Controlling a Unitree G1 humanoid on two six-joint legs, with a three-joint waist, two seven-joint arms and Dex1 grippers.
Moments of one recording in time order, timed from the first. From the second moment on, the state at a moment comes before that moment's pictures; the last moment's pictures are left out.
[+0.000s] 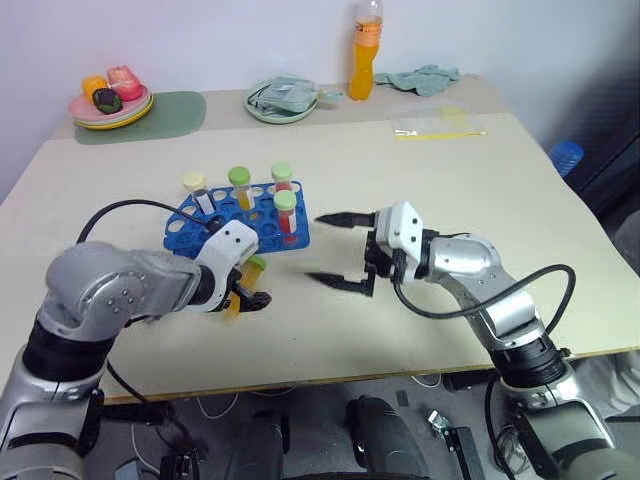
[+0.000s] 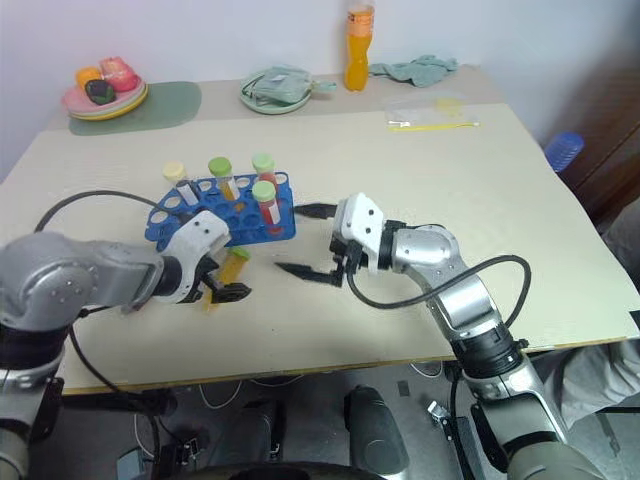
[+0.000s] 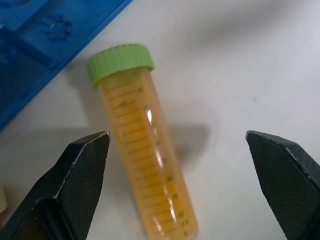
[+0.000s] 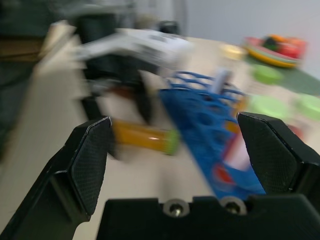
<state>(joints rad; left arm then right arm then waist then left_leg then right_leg) -0.62 0.77 -0.12 -0.38 -1.05 1.61 -0.01 -0.49 -0.50 0.27 -0.28 0.31 0.28 0.97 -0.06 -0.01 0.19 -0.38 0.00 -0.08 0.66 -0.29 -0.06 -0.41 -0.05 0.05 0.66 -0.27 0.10</state>
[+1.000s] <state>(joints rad) -0.34 0.74 0.19 -0.61 -0.93 0.90 0.04 -0.44 -0.44 0.32 -0.31 0.28 0.32 0.95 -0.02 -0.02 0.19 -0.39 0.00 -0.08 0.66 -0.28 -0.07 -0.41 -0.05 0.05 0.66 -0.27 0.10</state>
